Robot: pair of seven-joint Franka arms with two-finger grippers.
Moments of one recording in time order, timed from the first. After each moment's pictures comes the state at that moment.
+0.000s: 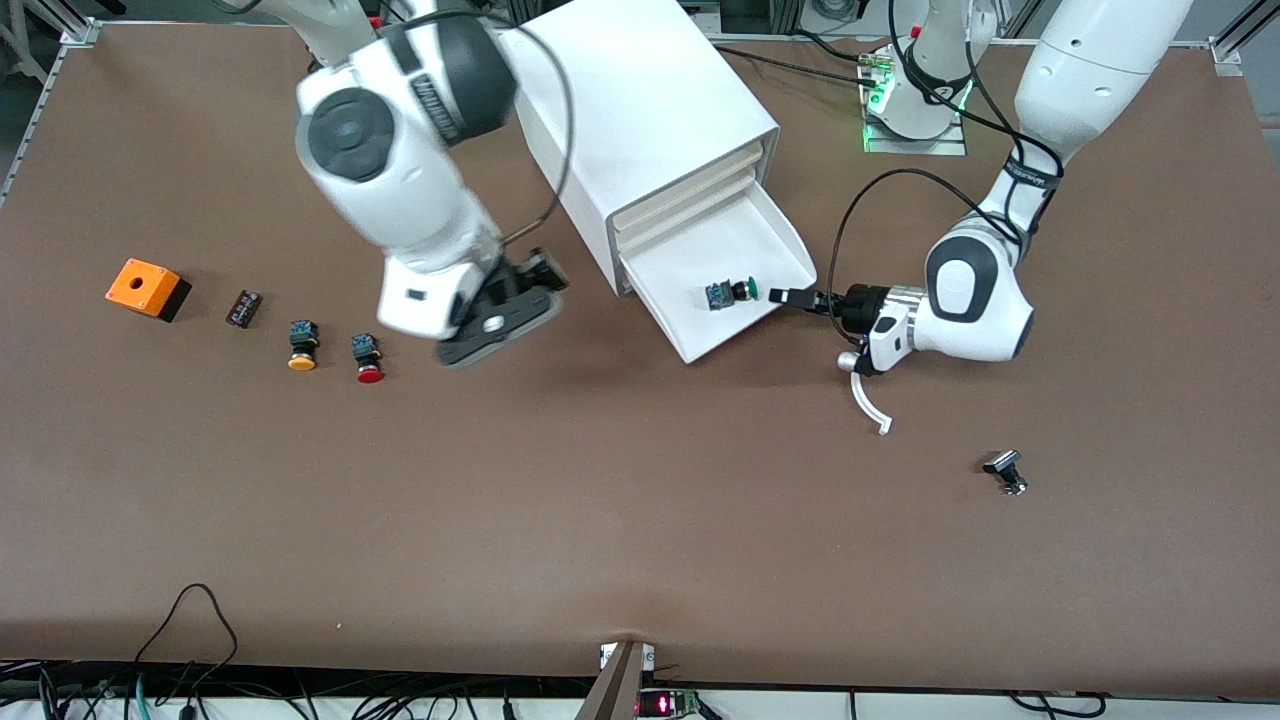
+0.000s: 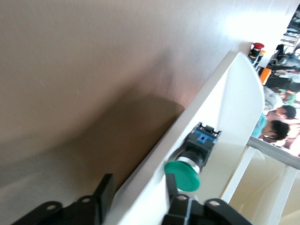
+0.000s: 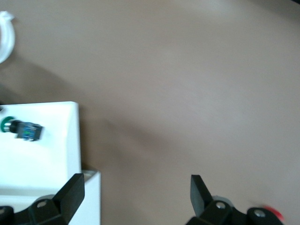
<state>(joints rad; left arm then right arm) 0.01 0.49 -0.20 -2.07 -0.96 1.98 0.49 0.69 0.42 -0.12 -1.39 0.16 1.94 -0.02</state>
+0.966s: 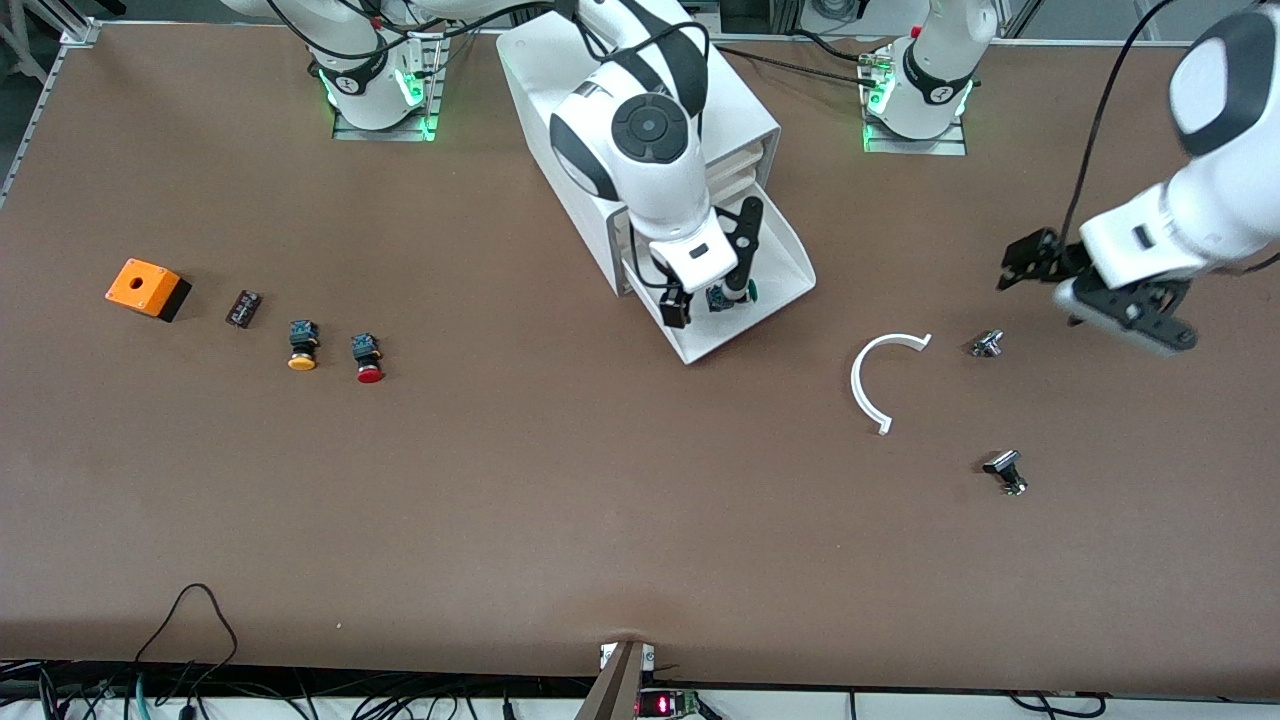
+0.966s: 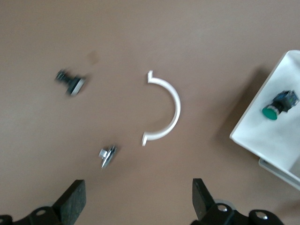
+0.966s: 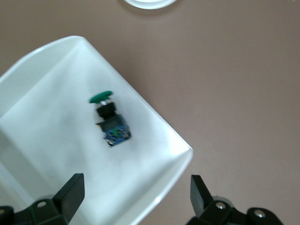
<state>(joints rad) 0.13 0.00 -0.16 -1.76 -0.05 1.68 0.34 0.91 0.71 -0.06 -1.19 0.15 2.03 -0.59</state>
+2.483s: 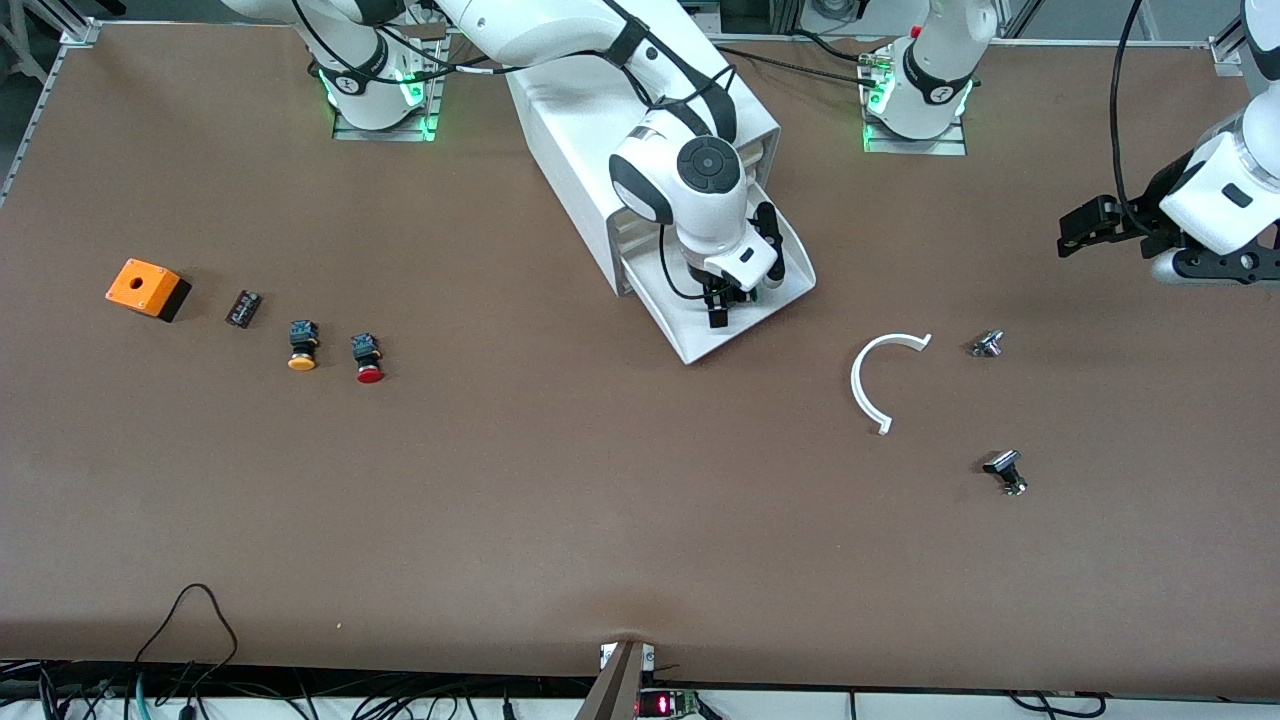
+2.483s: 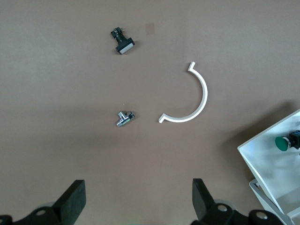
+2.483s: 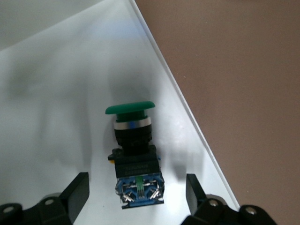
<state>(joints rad) 0.12 -0.03 -0.12 -1.74 -0.01 1.61 0.00 0.99 0.89 -0.06 -1.19 0.10 2.18 -0.77</state>
